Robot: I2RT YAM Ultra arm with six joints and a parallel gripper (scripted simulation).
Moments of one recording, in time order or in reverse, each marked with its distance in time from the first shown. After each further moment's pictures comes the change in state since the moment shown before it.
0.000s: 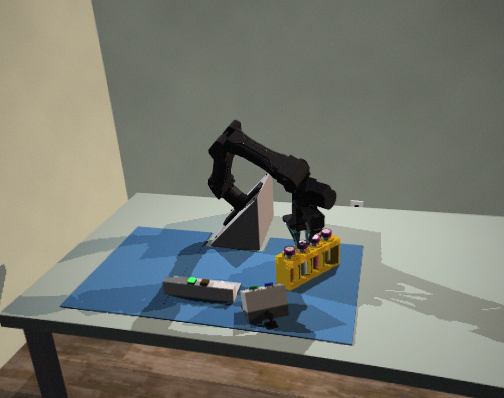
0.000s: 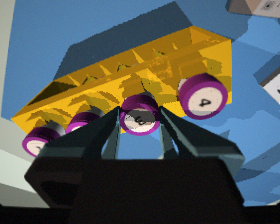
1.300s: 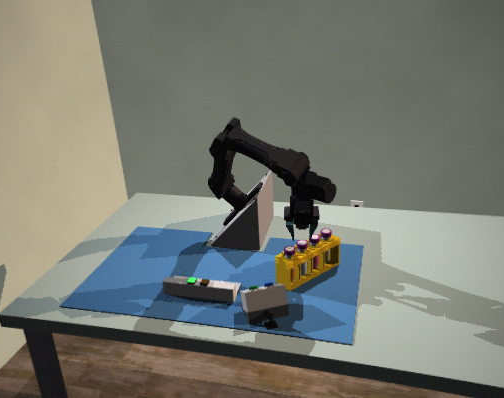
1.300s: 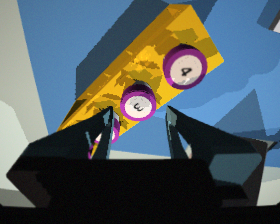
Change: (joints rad) arm 0.016 -0.001 0.079 -0.097 -0.021 0.415
